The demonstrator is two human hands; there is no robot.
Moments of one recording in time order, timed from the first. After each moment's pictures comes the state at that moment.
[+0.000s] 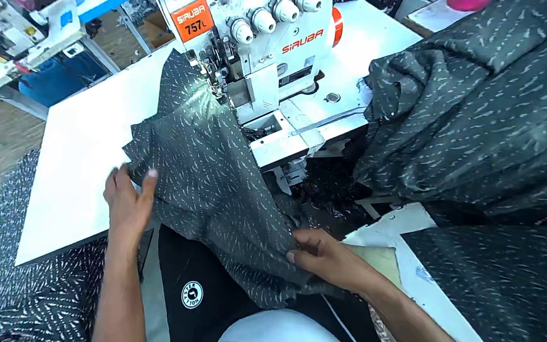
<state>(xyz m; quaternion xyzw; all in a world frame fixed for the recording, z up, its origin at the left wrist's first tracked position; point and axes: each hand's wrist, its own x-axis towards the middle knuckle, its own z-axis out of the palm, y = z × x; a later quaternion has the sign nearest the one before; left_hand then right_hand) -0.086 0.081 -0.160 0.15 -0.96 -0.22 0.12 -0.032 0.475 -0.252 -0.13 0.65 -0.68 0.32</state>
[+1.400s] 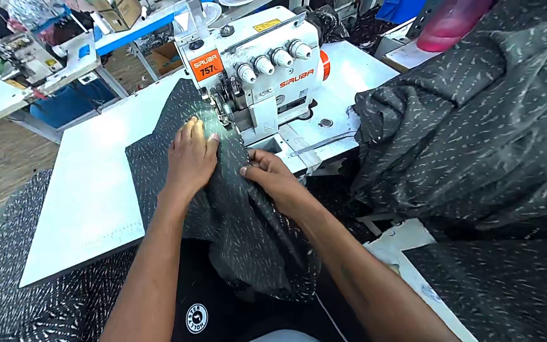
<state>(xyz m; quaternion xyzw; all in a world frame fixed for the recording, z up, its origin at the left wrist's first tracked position) -0.202 0.181 -0.111 -0.04 -0.98 -0.17 0.07 -0.169 0.375 -0.168 -0.10 0.55 -0.81 0.18</state>
